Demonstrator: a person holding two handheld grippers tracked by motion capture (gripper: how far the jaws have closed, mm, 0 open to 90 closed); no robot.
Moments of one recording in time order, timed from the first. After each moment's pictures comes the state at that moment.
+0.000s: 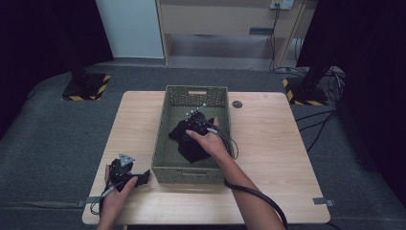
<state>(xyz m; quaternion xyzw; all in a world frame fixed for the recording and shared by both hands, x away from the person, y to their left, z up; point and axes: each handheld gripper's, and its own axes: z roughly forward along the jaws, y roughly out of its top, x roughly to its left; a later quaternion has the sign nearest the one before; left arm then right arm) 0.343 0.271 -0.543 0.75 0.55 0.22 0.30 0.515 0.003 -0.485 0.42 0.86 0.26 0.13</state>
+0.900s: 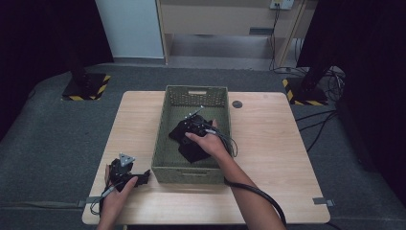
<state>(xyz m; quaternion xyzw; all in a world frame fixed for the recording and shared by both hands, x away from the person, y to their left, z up) 0.343 0.271 -0.543 0.75 0.55 0.22 0.30 0.520 0.007 -0.502 0.40 0.88 0.24 0.11</state>
